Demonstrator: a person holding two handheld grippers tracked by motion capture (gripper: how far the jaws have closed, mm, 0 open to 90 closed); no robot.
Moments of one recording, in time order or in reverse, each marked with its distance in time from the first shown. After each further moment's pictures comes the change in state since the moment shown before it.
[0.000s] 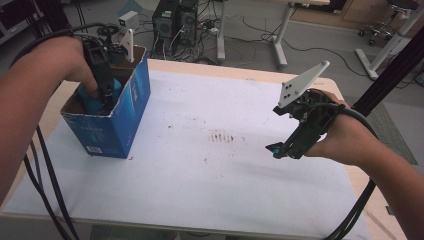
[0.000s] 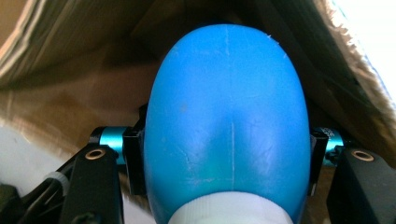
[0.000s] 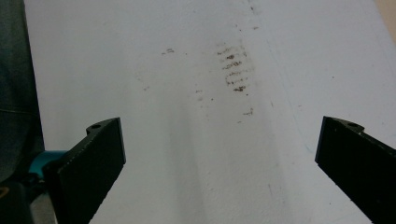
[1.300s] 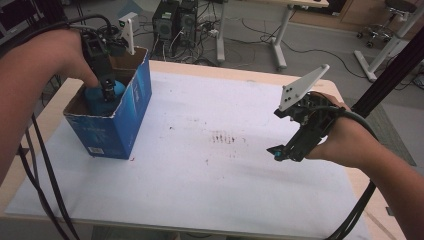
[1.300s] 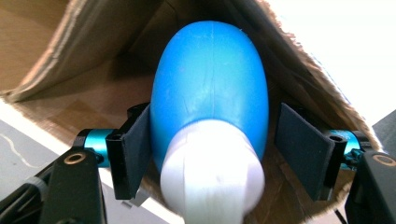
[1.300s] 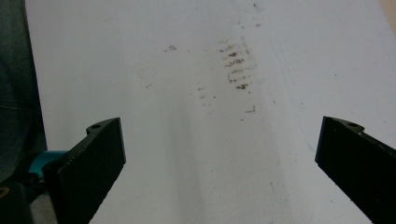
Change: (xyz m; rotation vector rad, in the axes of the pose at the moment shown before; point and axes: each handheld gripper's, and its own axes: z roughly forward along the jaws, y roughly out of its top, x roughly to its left) left arm 0.000 -0.006 -0.024 -0.055 -0.023 0.019; right arm 0.003 0.001 0.000 0.013 0.000 0.002
